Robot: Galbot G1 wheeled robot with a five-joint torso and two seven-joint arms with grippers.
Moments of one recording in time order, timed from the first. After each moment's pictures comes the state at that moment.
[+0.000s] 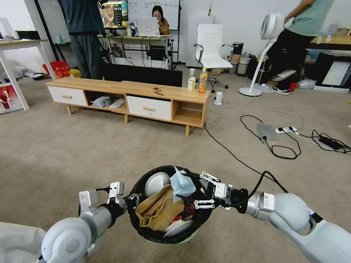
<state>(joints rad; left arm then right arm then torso) 1.29 -0.97 -0.45 -2.21 -1.22 0.67 -0.36 -0.92 0.67 0.07 2.02 0.52 0.19 -0.65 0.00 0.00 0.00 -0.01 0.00</state>
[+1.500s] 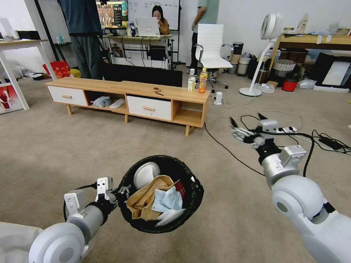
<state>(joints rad) 1.36 -1.07 -0.56 -2.31 -1.03 0.64 -0.34 -0.93 0.85 0.30 2.12 0.71 -0.36 0.58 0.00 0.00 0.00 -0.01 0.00</state>
